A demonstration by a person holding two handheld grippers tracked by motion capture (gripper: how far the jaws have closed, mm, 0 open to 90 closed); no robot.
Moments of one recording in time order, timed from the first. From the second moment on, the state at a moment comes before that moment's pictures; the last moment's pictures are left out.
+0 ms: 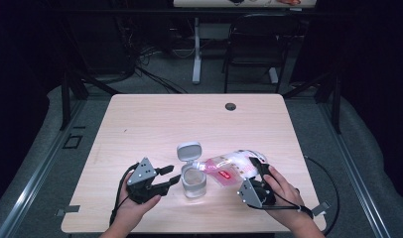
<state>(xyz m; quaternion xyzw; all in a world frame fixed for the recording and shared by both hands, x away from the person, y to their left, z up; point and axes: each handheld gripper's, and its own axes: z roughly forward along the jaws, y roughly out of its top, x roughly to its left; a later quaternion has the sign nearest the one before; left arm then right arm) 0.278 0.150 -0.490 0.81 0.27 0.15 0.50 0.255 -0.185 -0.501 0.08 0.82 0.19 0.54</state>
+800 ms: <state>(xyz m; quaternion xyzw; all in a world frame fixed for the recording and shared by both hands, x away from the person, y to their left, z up) 0.273 0.114 -0.477 0.82 0.23 0.15 0.51 0.260 -0.183 -0.507 0.07 0.82 0.17 0.54</state>
